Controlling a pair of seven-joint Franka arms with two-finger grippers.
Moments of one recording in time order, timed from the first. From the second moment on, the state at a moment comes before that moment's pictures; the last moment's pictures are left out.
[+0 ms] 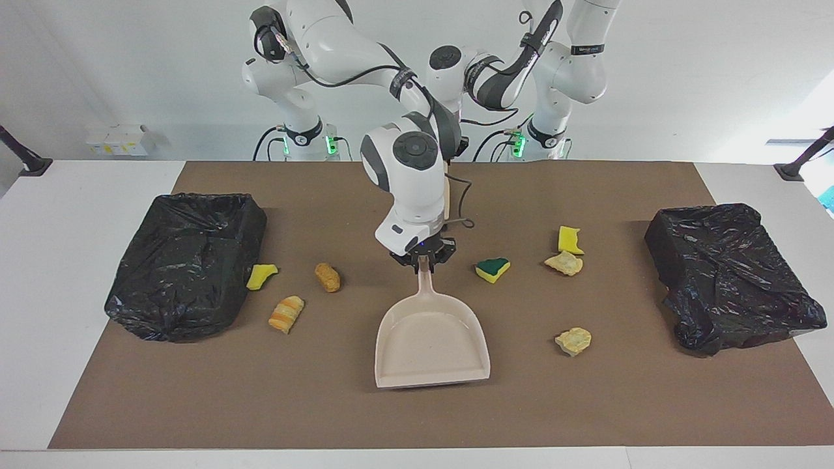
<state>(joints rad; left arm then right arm) -1.00 -0.20 -0.07 -2.50 -0.07 2.20 -0.89 0.53 0.50 -0.04 -1.37 0.06 1.90 0.36</state>
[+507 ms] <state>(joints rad) -0.86 -0.27 -0.05 -2.36 -0.07 1.79 -0.89 0.42 0.39 -0.04 -1.44 0.07 1.82 -0.14</state>
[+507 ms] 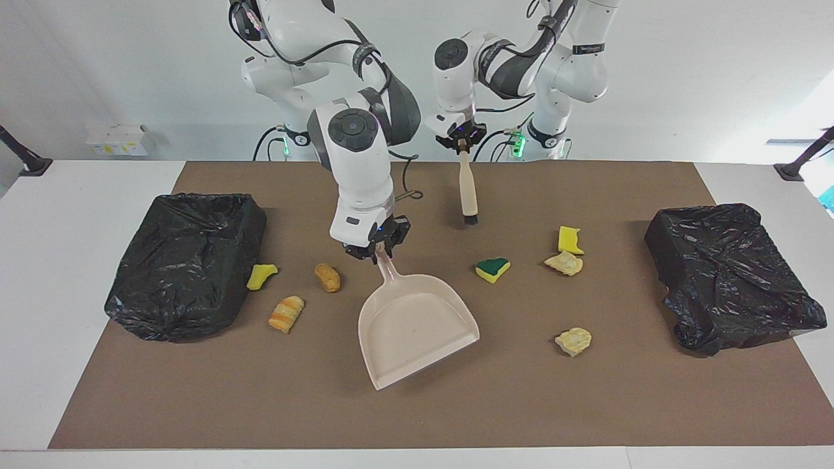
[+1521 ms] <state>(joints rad) -0.36 -0.38 -0.04 -2.39 0.04 1.68 -0.83 0.48 0.14 -0.03 -1.83 -0.09 1.80 -0.86</state>
